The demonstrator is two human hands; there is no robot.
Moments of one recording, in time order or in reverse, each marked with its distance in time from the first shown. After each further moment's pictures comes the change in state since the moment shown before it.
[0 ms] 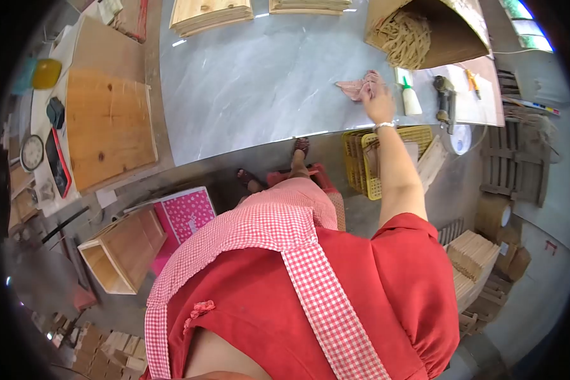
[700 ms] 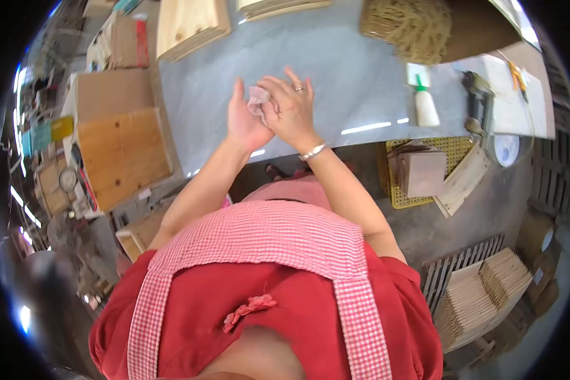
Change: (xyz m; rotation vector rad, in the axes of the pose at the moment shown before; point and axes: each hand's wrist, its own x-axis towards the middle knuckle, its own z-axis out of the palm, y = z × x) left_hand -0.134 -0.343 0.732 0.338 -1.062 -0.499; right_hand 0.008 -0.154 -0.061 0.779 0.282 -0.482
